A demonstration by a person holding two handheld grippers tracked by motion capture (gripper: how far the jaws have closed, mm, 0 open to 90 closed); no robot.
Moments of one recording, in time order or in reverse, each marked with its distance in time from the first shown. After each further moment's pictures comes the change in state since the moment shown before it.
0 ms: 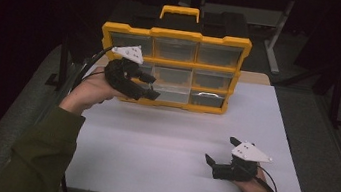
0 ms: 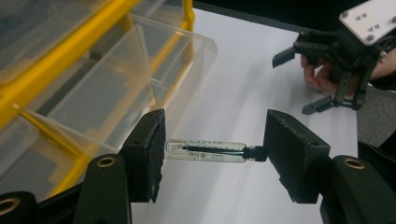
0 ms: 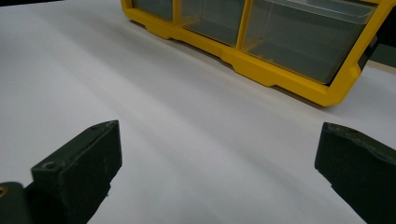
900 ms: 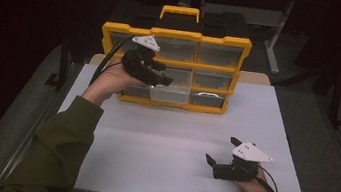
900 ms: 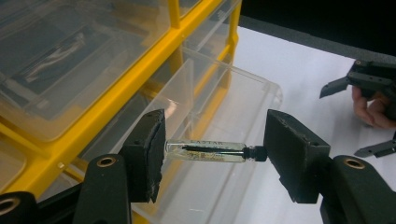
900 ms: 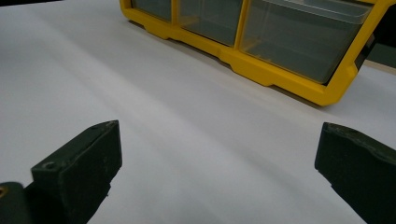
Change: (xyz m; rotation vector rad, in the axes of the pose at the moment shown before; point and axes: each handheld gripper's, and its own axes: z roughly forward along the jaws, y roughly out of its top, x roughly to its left) left arm 0.026 0.022 0.035 -0.016 0.091 -0.050; right arm -0.001 0.000 -0.001 0.000 -0.003 0.006
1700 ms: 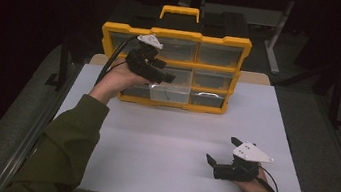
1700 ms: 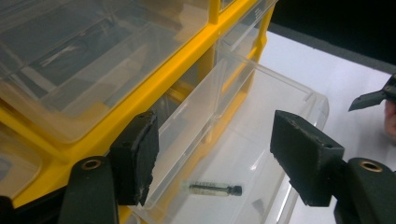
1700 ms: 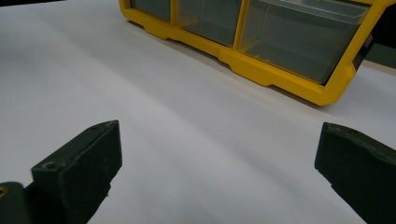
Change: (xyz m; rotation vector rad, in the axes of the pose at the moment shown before) left arm 0.011 -0.001 0.014 0.008 0.057 -0.054; right arm -0.001 0.000 -0.001 -0.001 -0.002 -0.006
